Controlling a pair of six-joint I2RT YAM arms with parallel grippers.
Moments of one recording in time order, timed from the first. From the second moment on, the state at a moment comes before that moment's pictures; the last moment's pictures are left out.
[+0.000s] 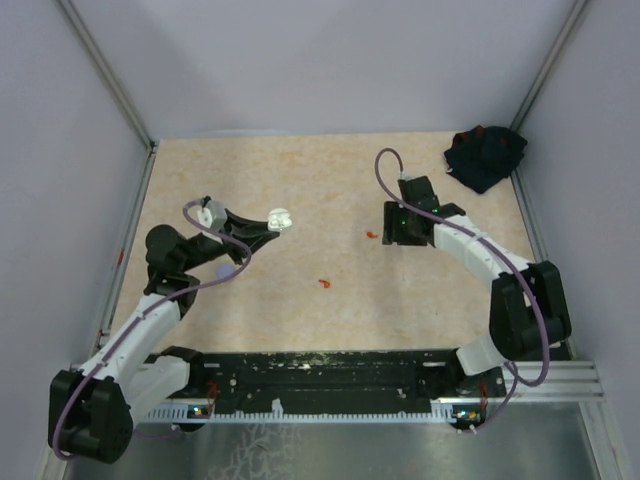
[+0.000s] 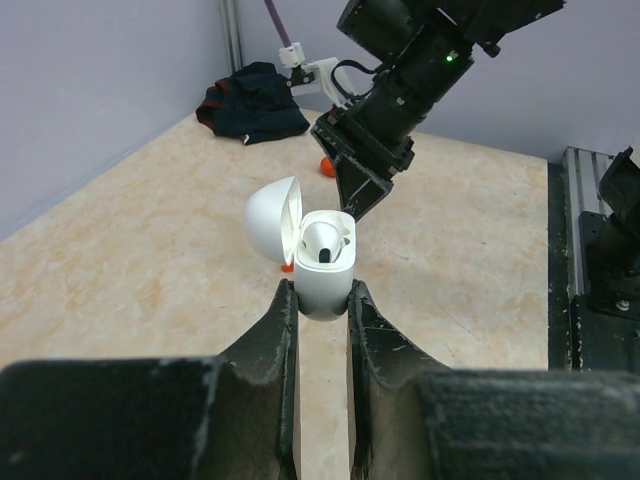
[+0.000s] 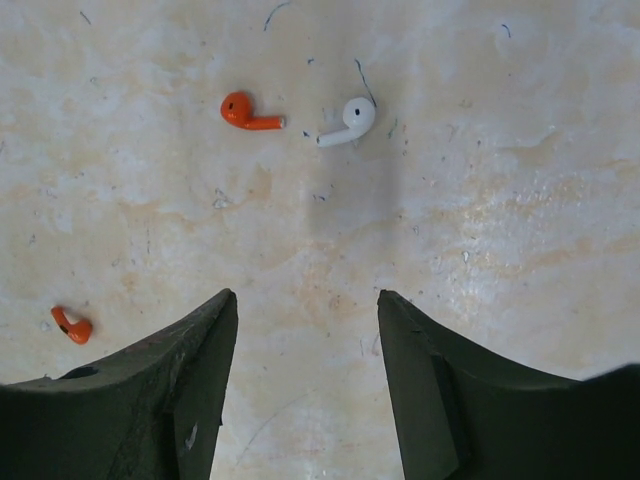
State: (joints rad) left arm -0.24 0.95 0.50 0.70 0.92 -0.18; right arm 0.36 1.44 1.00 -0.50 0.02 0.33
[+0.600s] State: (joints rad) left arm -0.22 0.92 0.51 0.64 0.91 -0.15; right arm 0.34 1.83 1.29 -0.54 0.16 0.31
